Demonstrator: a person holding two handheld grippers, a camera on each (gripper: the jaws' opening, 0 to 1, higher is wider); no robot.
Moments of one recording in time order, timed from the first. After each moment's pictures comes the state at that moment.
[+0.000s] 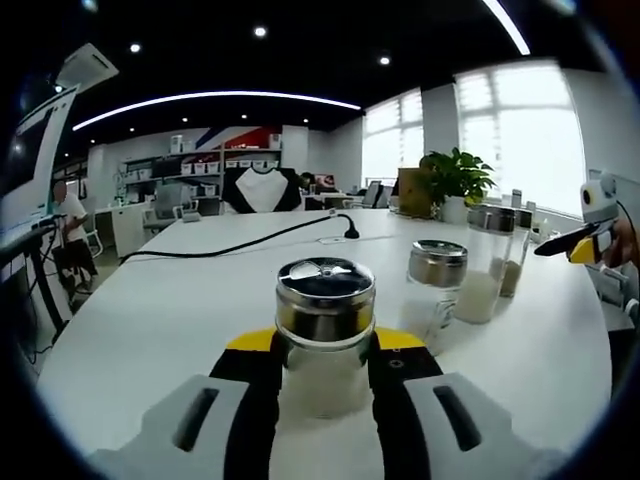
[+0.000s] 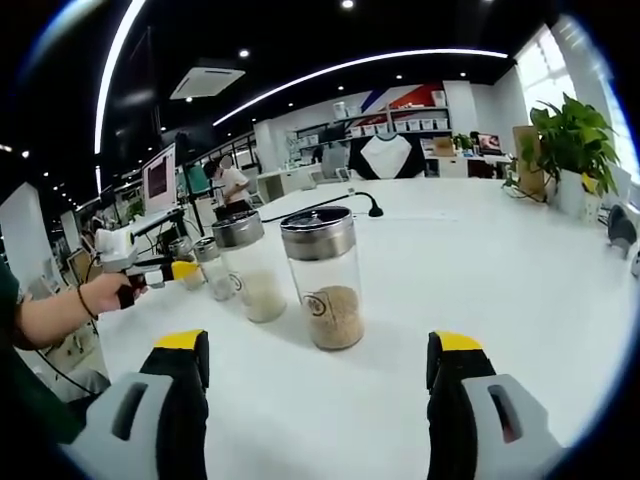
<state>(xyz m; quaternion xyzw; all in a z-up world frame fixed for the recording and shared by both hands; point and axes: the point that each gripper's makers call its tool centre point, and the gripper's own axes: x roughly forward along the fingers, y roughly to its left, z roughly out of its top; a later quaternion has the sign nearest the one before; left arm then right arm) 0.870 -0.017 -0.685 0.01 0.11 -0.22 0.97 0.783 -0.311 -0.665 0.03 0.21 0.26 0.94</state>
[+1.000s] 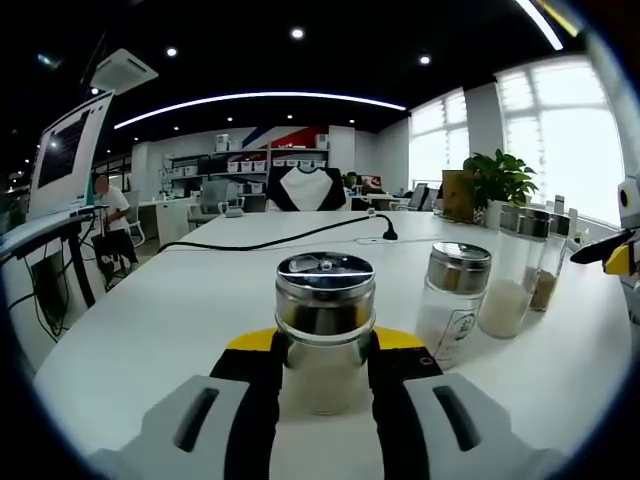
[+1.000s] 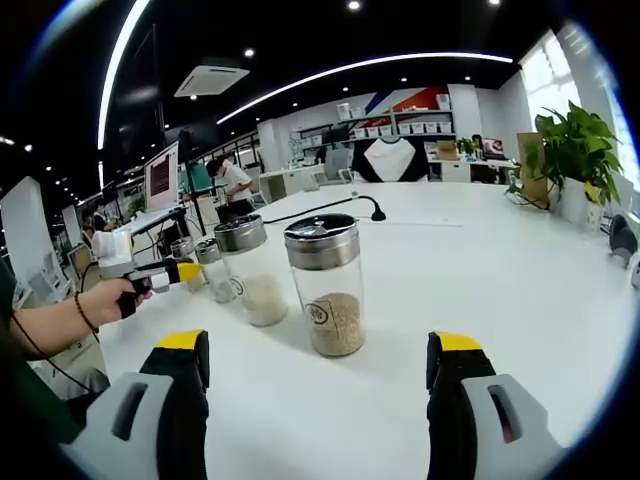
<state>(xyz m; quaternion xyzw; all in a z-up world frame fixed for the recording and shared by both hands) 0.871 -0.012 -0.687 0.00 0.11 -0.12 0.99 0.787 -0.307 -0.660 0.02 0.21 0.27 0.94</state>
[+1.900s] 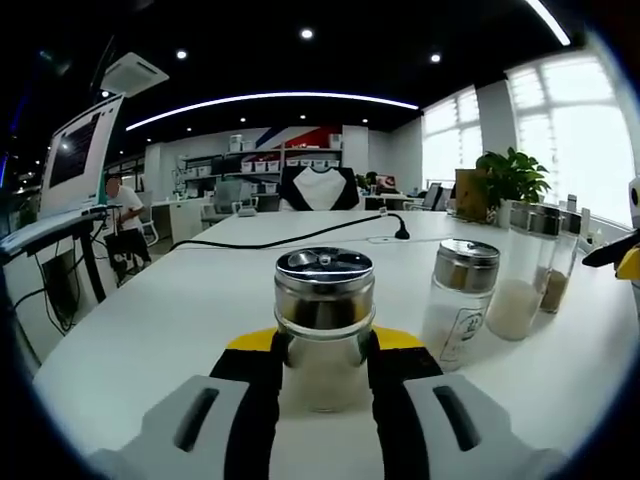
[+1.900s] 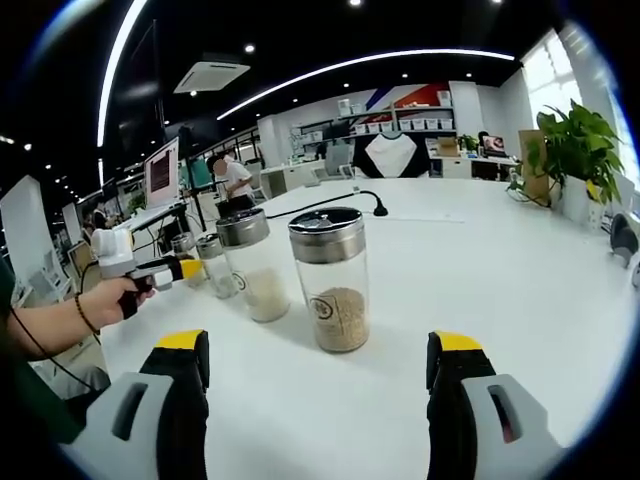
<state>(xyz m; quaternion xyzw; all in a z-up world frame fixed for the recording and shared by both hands) 0.869 -0.010 -0.689 0.00 0.11 -0.09 0.99 0.785 -0.306 -0.663 0.02 0.22 0.27 0.94</state>
